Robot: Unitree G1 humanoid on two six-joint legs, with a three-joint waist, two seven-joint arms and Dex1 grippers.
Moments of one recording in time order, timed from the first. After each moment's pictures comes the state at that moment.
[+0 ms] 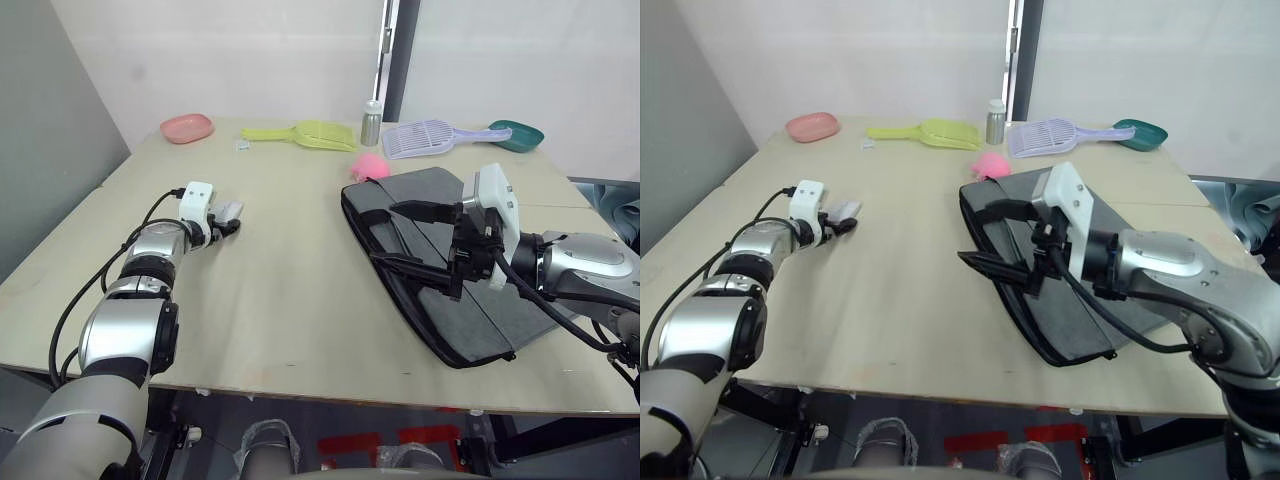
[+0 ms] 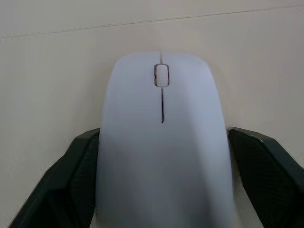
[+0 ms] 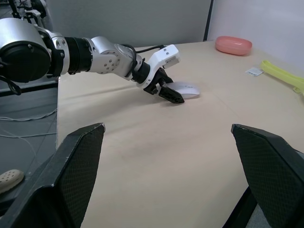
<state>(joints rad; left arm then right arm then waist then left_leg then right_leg) -1.01 0.53 0.11 1.23 -0.06 0.24 -0.52 -0.41 -0.85 -0.16 -0.72 1.07 0.88 0.53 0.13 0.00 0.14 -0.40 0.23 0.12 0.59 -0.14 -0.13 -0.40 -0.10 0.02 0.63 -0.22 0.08</state>
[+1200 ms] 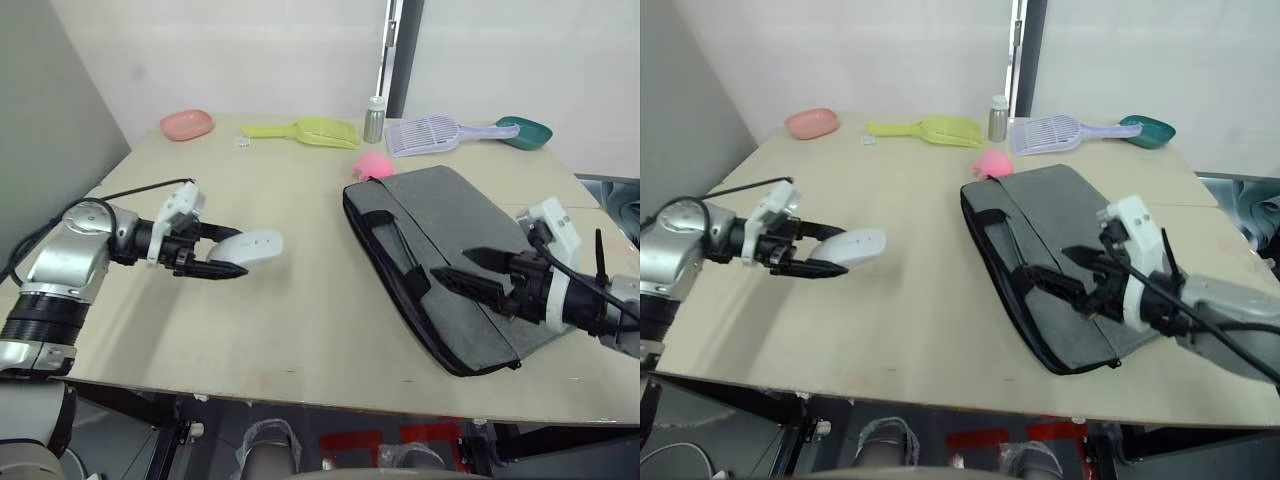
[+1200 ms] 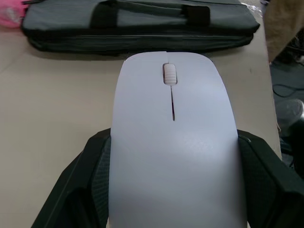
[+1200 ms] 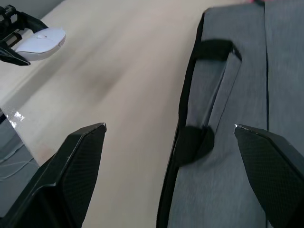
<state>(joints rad) -0.58 0.90 -0.07 0.23 -0.44 0.30 -1.57 0.12 -1.11 -0.54 -0.73 1.76 0.98 -0.05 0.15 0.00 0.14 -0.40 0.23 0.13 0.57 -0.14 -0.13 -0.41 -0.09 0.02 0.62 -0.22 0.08</state>
